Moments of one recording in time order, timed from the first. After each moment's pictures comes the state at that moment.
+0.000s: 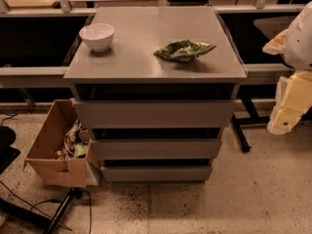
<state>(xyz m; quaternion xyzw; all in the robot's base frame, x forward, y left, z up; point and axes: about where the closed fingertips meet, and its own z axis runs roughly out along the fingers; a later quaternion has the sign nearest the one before) 0.438 -0.217 0.976 -0.60 0.78 -0.03 0.16</state>
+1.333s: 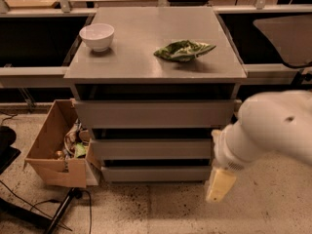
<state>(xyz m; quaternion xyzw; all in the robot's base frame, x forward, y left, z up) 0.431 -0.158 0.728 -0.61 0.78 0.01 0.15</state>
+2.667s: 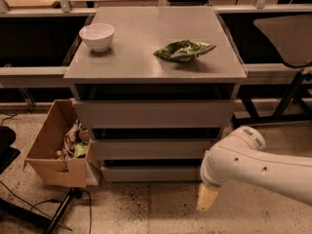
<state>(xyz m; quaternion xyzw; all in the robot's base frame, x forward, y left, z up) 0.458 -0.168 0.582 -0.59 0.80 -0.05 0.12</state>
